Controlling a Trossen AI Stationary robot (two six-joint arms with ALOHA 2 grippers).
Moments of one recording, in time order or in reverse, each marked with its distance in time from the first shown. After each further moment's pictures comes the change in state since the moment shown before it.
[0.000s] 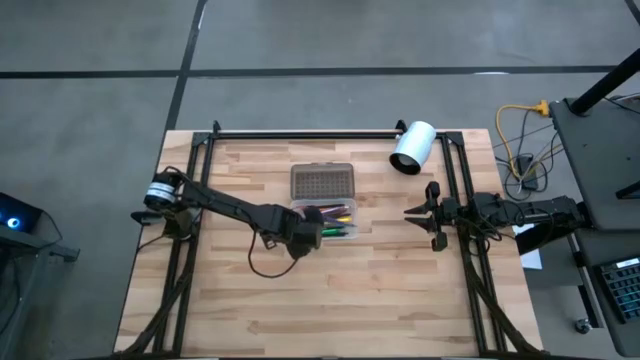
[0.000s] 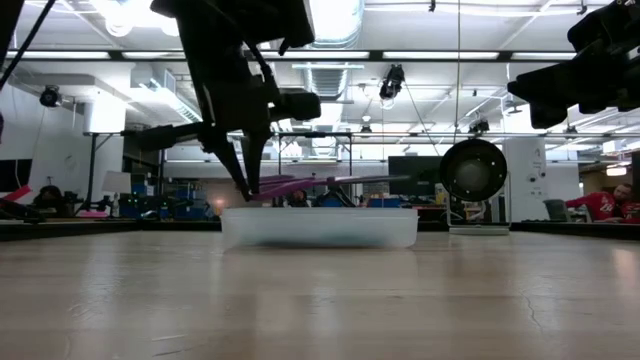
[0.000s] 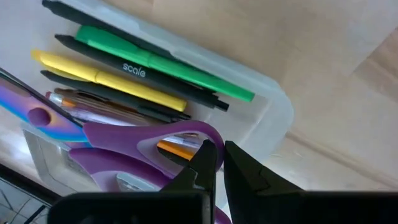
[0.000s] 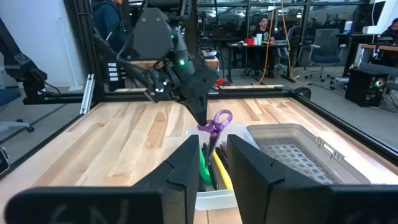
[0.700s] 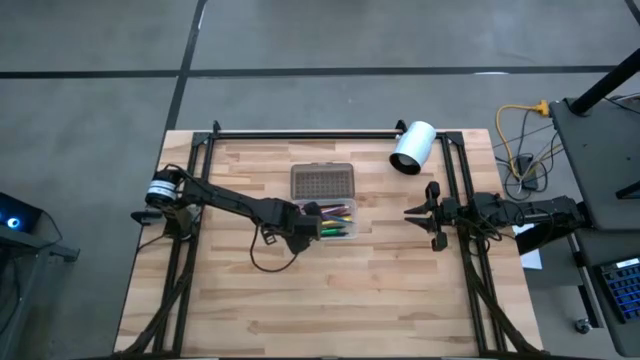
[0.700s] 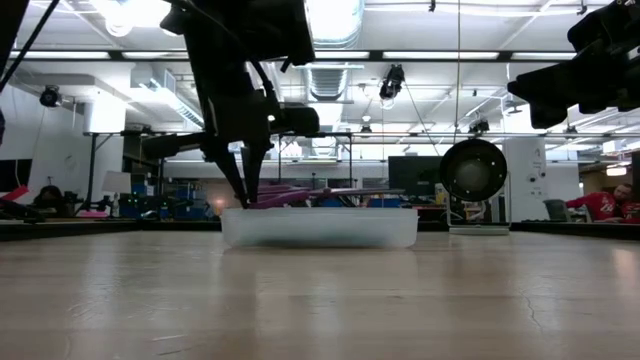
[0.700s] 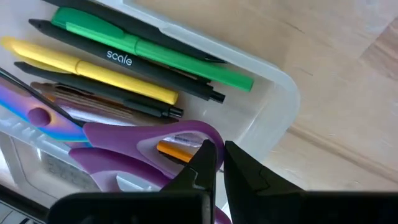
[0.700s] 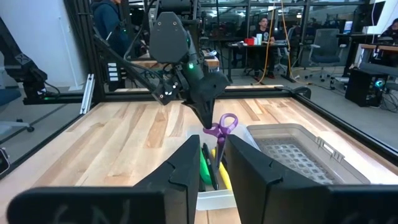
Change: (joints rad) left arm 0.054 0.000 -0.027 0.022 0.052 0.048; right arm 0.000 0.000 0.000 0.000 0.000 0.000
